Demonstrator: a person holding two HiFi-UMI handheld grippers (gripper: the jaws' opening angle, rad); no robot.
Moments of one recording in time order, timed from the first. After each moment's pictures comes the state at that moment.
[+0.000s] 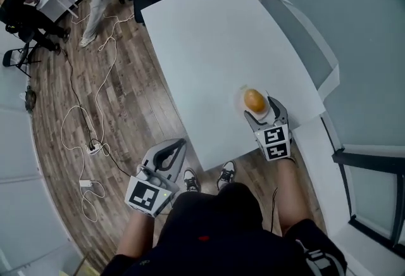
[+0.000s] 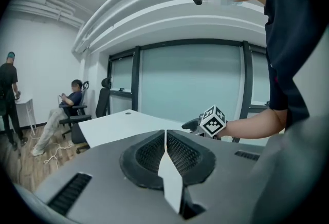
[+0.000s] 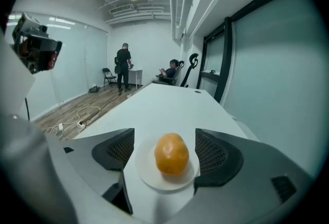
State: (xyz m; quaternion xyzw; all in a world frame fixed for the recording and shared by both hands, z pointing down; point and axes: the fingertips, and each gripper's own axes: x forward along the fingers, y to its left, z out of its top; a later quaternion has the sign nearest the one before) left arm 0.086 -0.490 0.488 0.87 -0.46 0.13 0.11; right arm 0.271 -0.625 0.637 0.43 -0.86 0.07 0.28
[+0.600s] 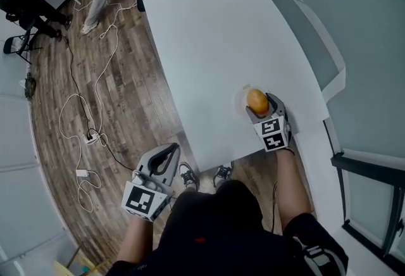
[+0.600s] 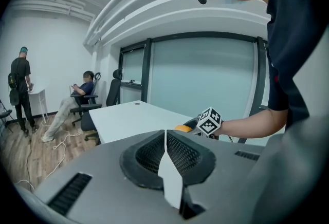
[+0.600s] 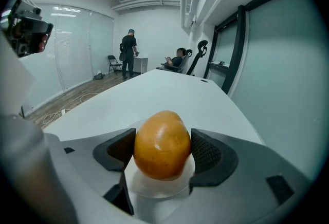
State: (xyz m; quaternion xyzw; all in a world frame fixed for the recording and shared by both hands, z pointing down) left arm 0.068 -0.494 0.529 0.84 -0.50 0.16 0.16; right arm 0.270 -0.663 0.712 0.38 -0.85 0.07 0.34
